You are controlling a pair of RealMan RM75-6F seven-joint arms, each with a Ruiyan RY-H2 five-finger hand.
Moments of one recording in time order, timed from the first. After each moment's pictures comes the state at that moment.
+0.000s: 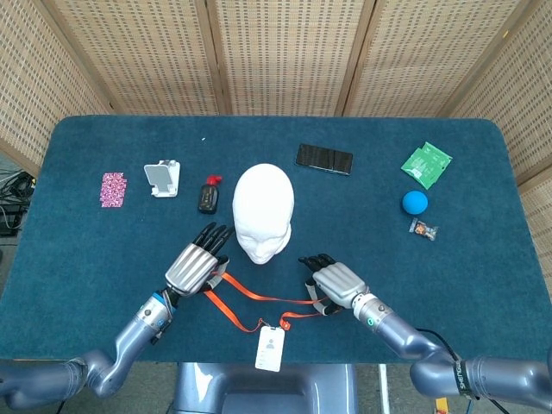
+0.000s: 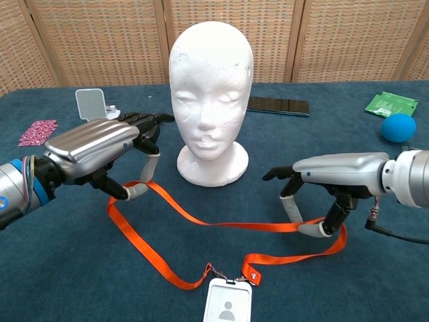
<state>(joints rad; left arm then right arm) -0.65 -1.69 -0.01 -1.33 1.50 1.18 0.24 0.79 -1.38 0.05 -1.70 -1.12 0.71 -0.23</state>
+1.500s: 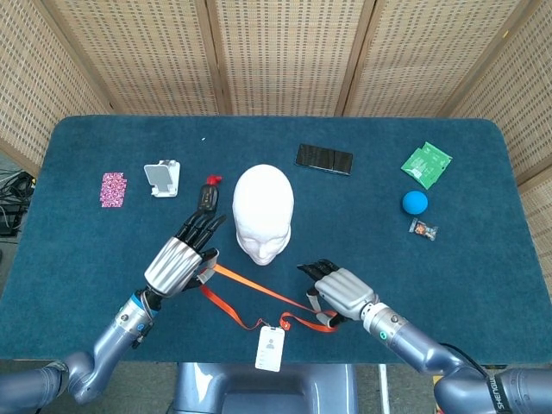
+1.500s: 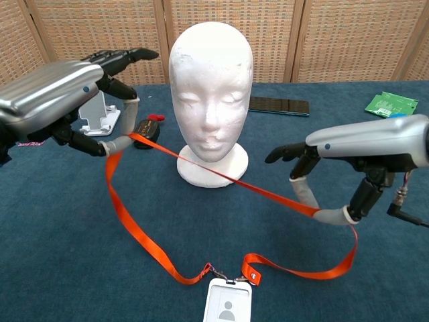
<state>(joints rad) -0.60 -1.57 -0.06 -1.46 1.66 1.34 0.22 0.85 -1.13 0.02 -2.04 -1.01 0.76 -0.33</state>
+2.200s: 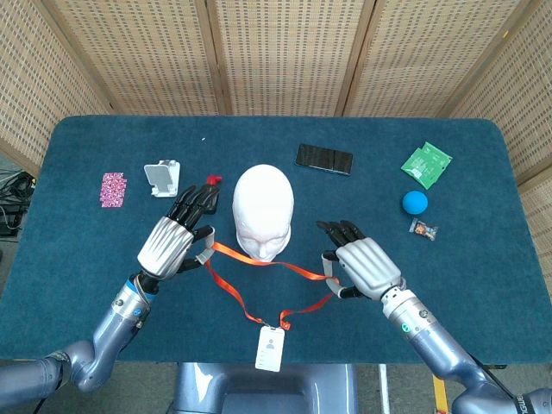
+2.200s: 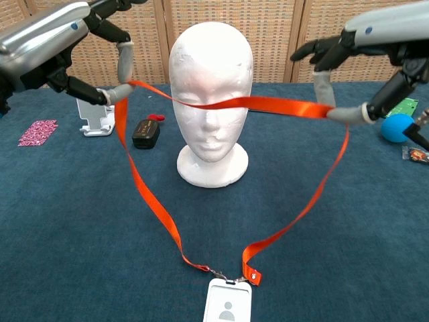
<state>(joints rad) -0.62 -1.53 -0.17 -1.53 1.59 1.34 0.15 0.76 -1.02 0.10 -2.17 -1.05 1.06 -0.31</state>
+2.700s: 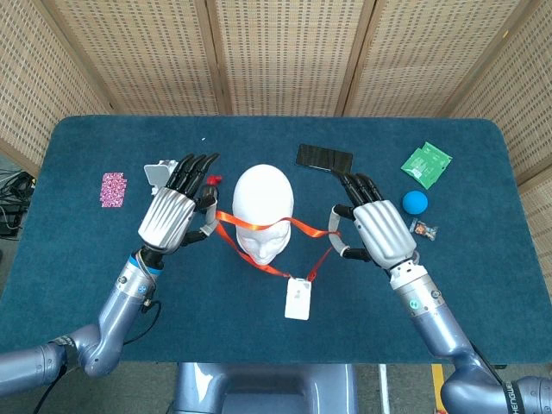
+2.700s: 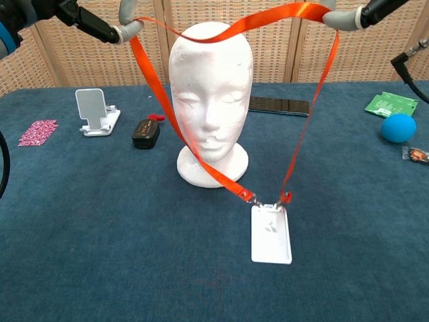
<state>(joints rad) -0.69 -1.46 -0.32 -1.68 1.41 1.25 0.26 0.71 -1.09 0.26 -2.08 -1.09 1.21 -0.23</state>
